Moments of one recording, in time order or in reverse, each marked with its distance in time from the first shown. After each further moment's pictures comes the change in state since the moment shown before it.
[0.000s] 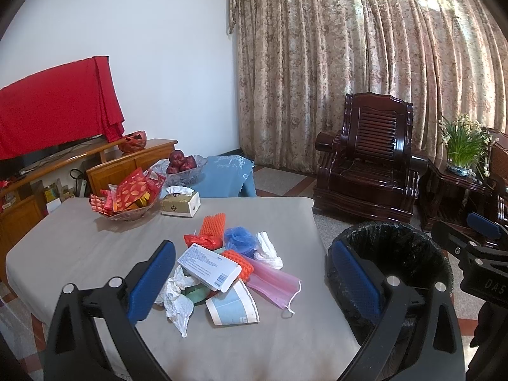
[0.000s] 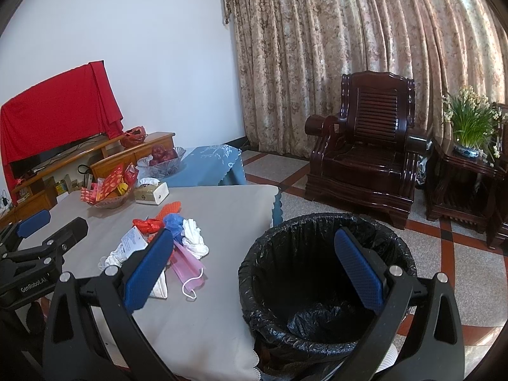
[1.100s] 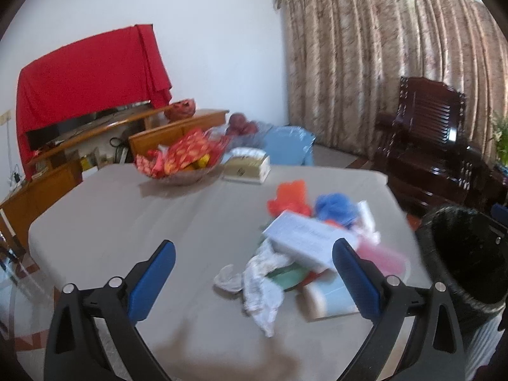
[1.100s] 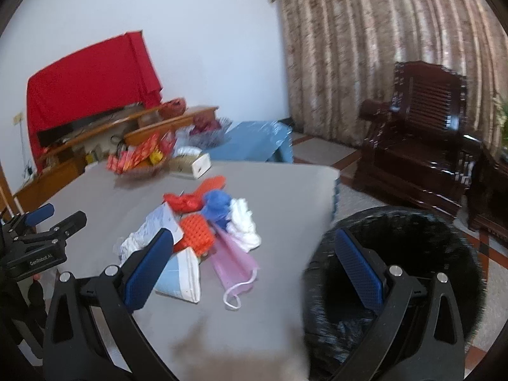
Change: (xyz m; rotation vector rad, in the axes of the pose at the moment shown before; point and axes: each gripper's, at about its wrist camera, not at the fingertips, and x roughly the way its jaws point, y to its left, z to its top) left arm 0.069 0.115 -0.058 -0.071 0.122 0.208; right arm 0.114 0.085 -0.032 -0.102 0.112 0.206
